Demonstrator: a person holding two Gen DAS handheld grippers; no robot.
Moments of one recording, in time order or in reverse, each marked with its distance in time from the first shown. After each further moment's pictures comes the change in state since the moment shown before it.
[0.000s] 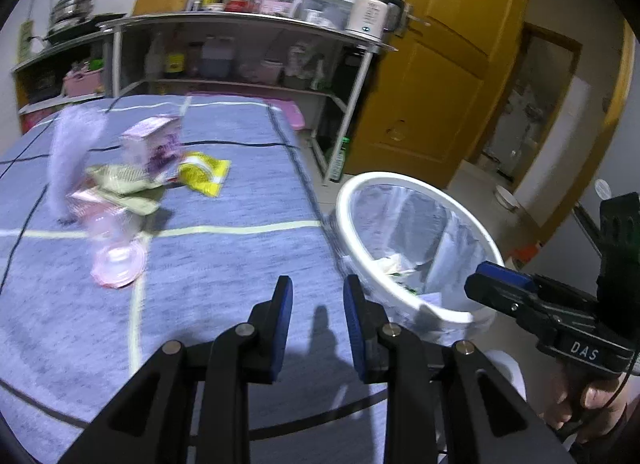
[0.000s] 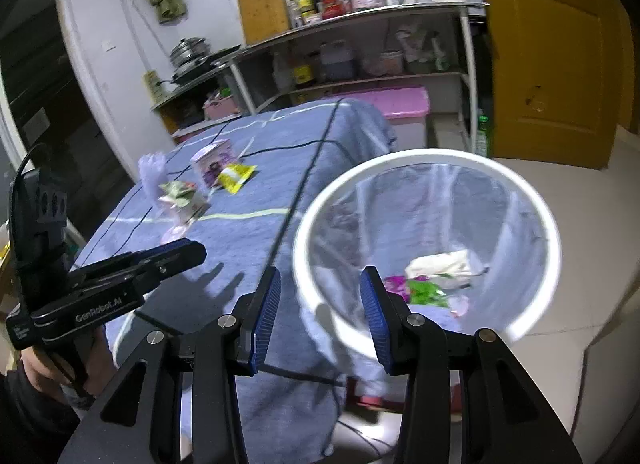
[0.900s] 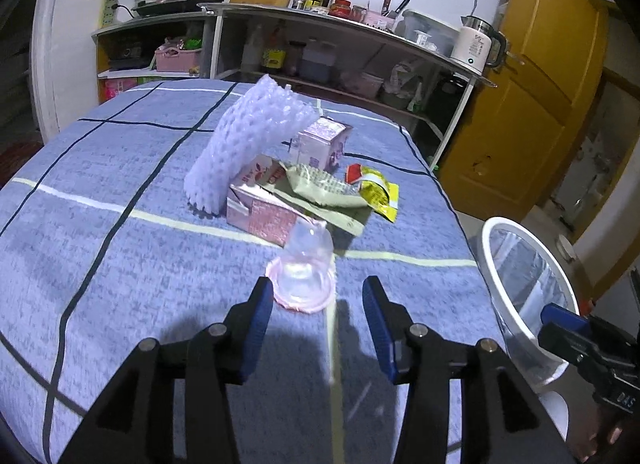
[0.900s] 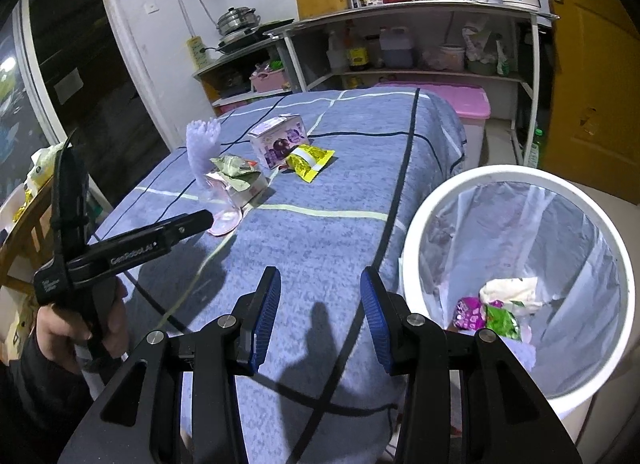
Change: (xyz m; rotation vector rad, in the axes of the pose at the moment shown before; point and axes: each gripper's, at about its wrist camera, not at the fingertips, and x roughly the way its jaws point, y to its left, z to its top) left arm 0.000 0.103 0.007 -0.173 -0.041 0.224; right arm 0.047 0.064 0.014 -0.124 0.064 0.100
